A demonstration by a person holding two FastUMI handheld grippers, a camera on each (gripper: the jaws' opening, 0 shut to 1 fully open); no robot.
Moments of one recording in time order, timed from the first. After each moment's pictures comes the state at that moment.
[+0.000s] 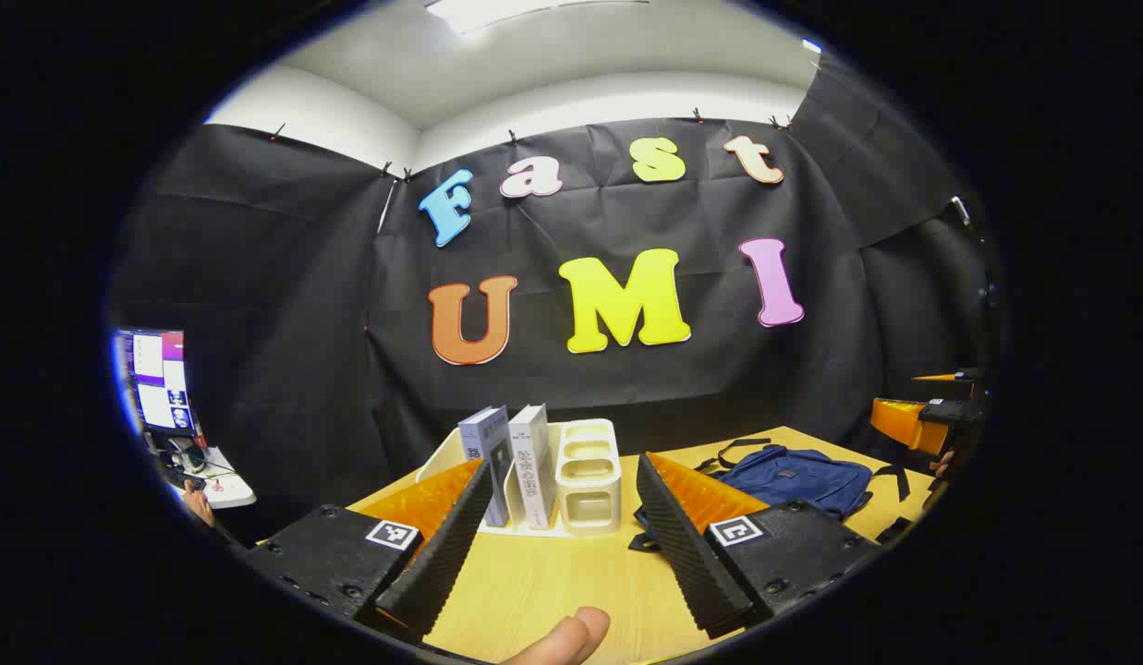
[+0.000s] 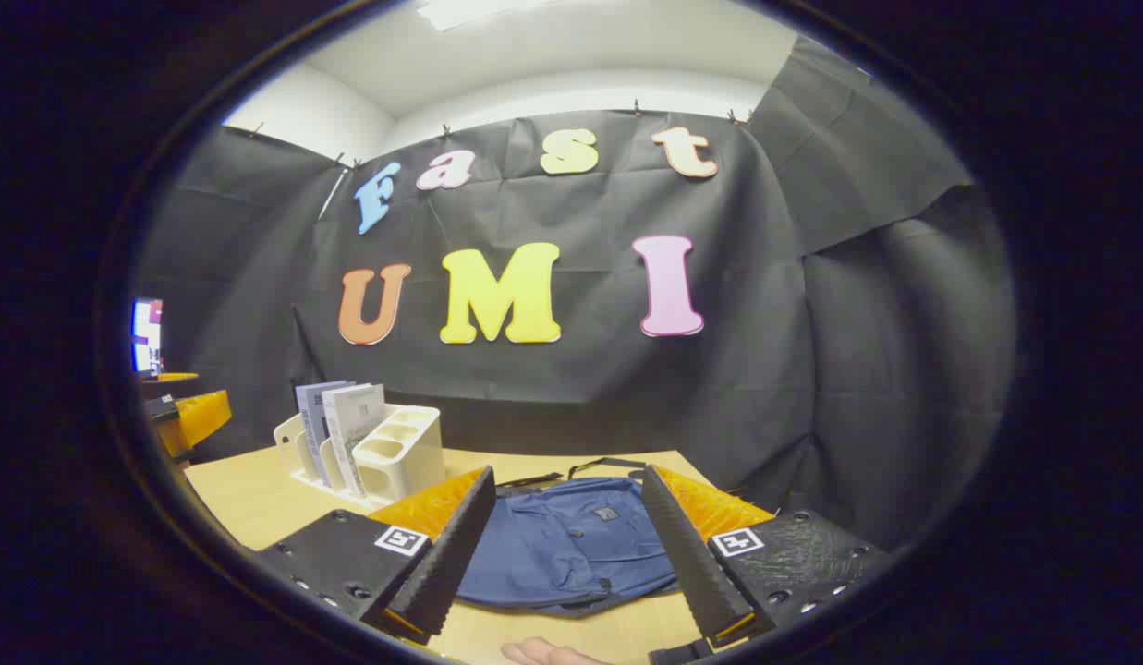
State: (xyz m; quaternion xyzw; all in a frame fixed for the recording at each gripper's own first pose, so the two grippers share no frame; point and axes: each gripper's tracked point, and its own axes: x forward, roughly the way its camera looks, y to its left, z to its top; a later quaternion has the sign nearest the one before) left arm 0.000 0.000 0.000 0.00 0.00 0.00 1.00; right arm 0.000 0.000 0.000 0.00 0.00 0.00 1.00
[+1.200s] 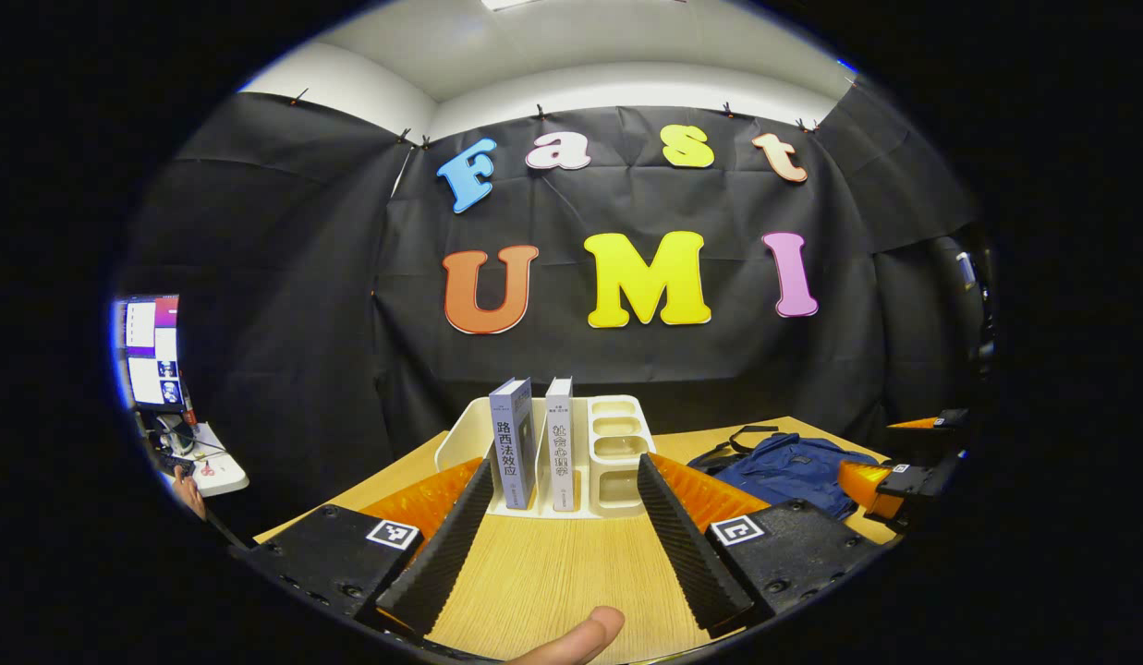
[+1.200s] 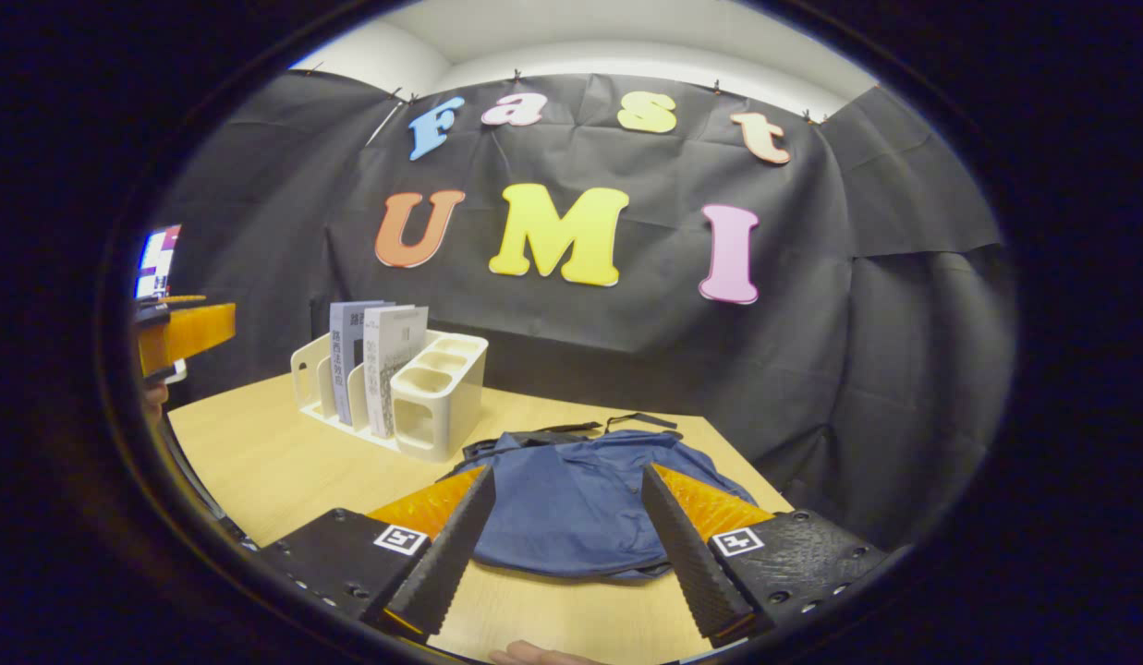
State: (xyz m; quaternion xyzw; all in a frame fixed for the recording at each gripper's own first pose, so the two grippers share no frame) left arm 0.015 0.051 -0.026 -0.02 0.03 -0.01 1.00; right arm 0.018 0.099 -0.066 -0.08 0.10 0.02 0.99
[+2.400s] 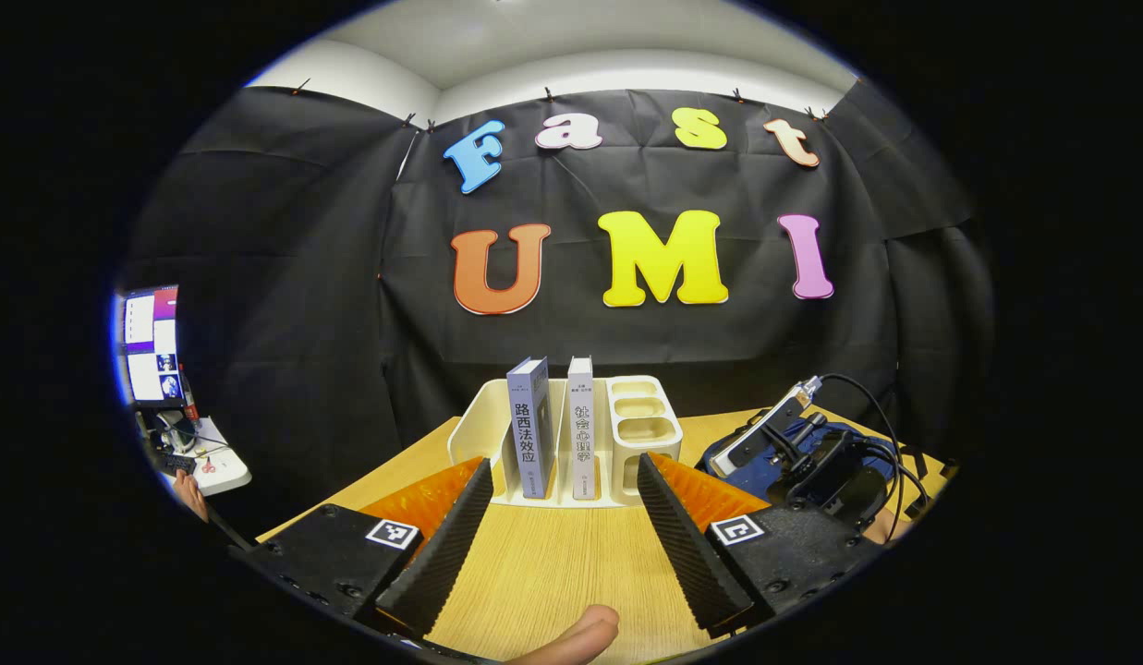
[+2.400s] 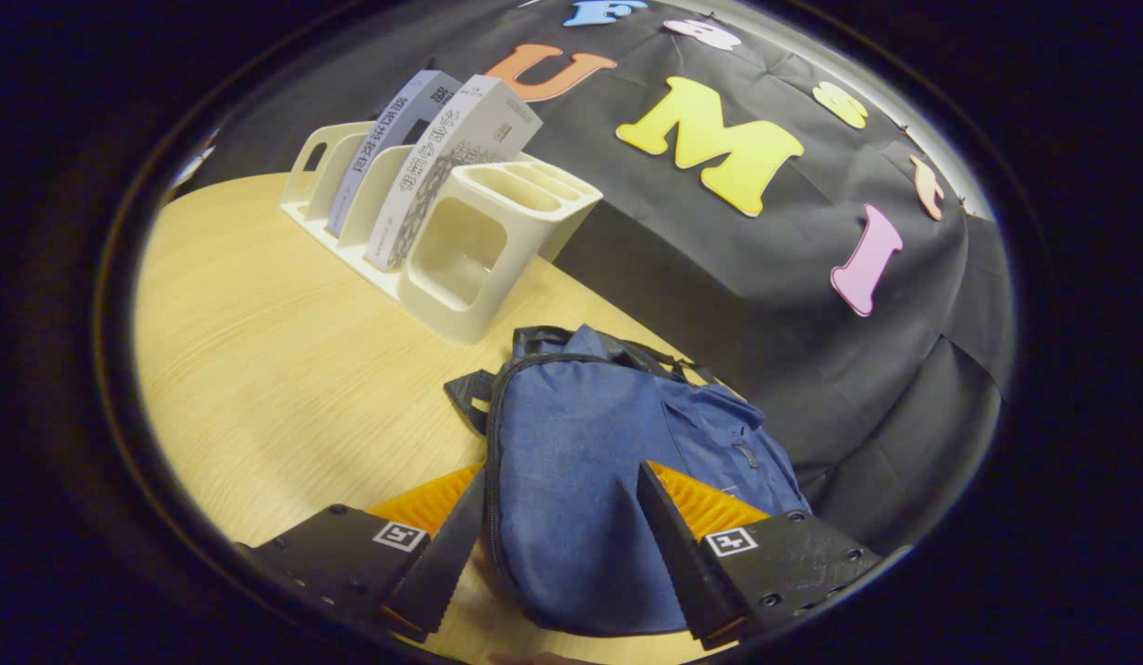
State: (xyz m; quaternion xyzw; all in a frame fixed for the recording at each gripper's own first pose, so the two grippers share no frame) left arm 0.032 0.073 -0.055 -0.02 0.06 0.00 1.00; right arm 0.130 0.176 -0.217 -0.29 0.25 0.00 0.92
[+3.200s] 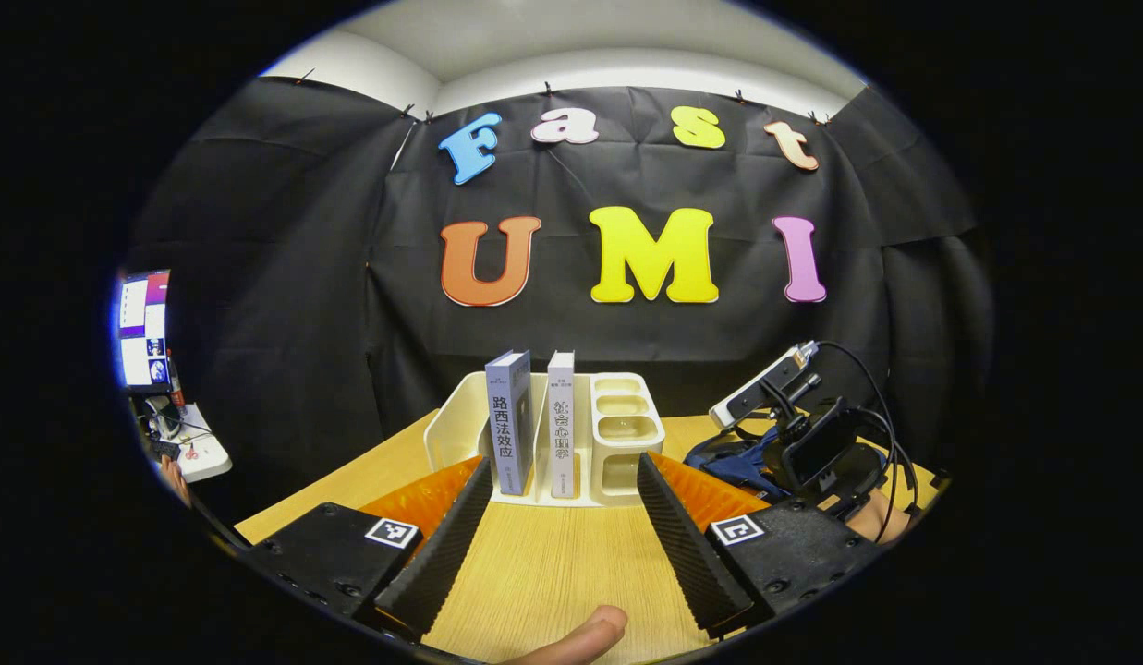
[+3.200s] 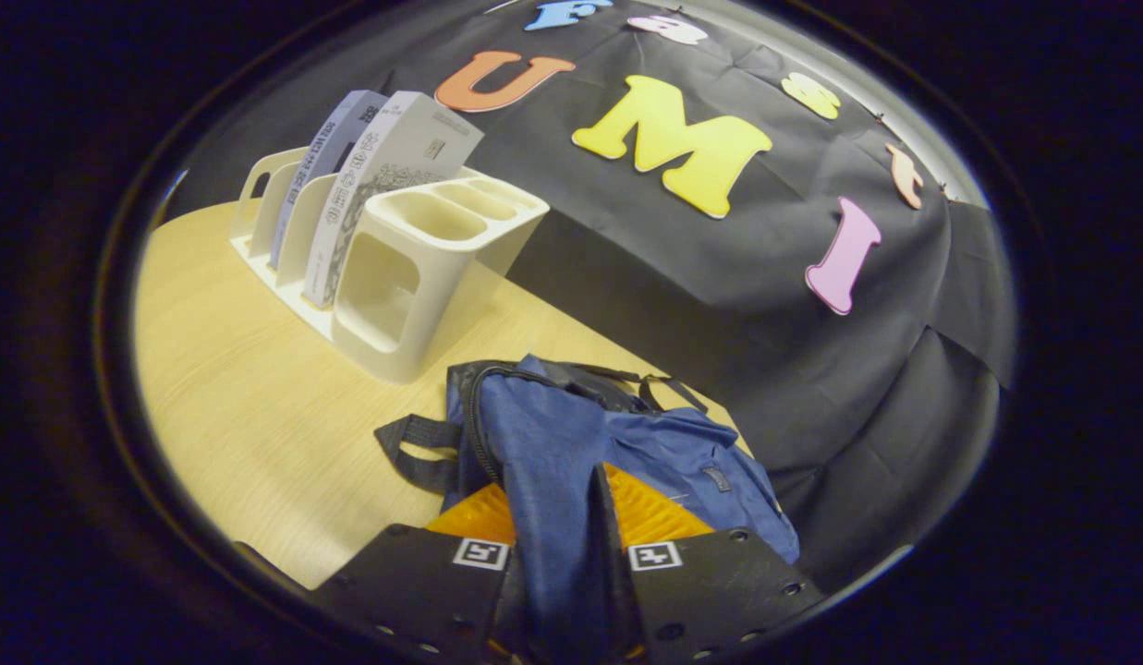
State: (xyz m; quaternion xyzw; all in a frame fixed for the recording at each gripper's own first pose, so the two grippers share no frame) left arm 0.043 0.049 -0.065 -0.04 0.07 -0.02 1.00; right arm 0.171 0.157 -0.170 -0.26 0.20 -0.03 0.94
